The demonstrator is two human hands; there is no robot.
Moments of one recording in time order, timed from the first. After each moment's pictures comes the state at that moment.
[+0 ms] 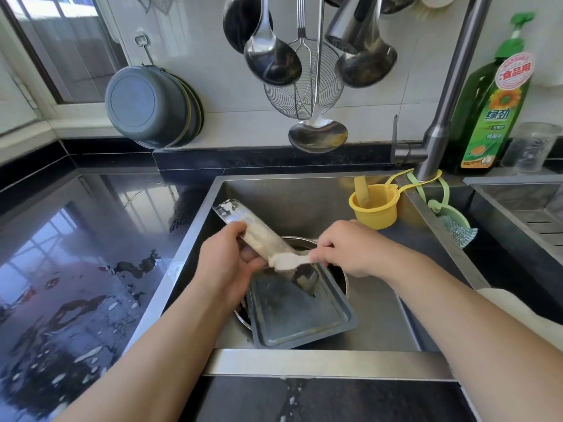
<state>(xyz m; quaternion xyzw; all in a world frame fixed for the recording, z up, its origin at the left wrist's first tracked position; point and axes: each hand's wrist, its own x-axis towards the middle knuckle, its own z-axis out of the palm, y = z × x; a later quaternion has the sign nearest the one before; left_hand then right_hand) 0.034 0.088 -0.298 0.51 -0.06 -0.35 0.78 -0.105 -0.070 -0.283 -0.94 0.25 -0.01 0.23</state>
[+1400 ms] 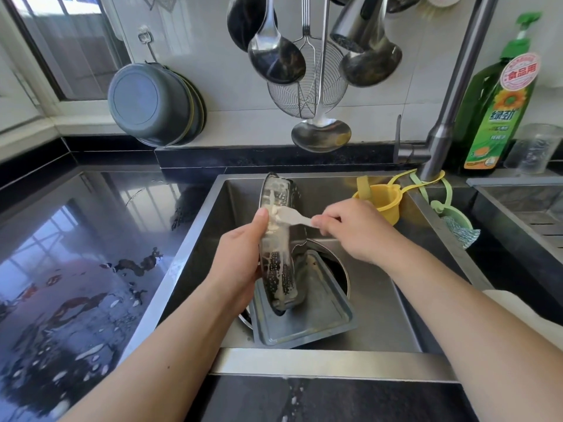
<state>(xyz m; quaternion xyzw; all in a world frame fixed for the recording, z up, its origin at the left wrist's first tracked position) 0.022 0.084 -0.301 0.61 -0.17 -0.34 0.70 -0.095 -0.076 -0.274 -0.91 0.26 -0.16 0.27</state>
